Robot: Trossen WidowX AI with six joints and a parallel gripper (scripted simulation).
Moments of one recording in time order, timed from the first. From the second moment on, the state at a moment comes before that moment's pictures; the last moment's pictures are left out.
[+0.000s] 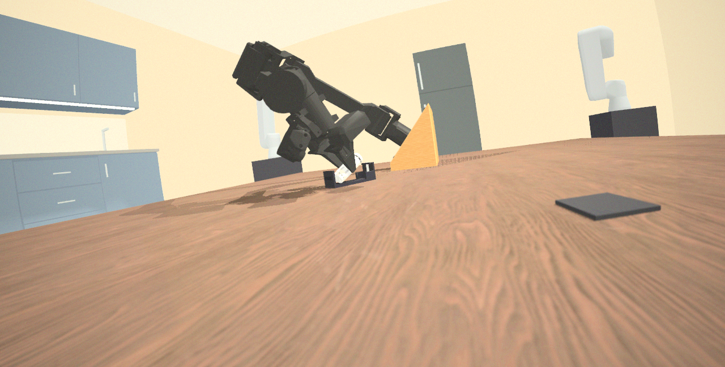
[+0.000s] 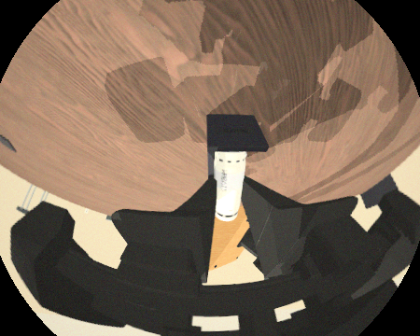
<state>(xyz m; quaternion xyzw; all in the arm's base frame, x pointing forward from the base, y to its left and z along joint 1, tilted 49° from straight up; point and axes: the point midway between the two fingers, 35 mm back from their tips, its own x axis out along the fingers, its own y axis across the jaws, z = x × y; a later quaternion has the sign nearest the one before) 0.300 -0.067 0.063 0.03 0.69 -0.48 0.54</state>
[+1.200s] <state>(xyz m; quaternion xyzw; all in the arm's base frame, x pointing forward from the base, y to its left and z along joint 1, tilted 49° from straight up) 0.299 -0.068 0.060 0.00 0.66 -0.47 0.58</state>
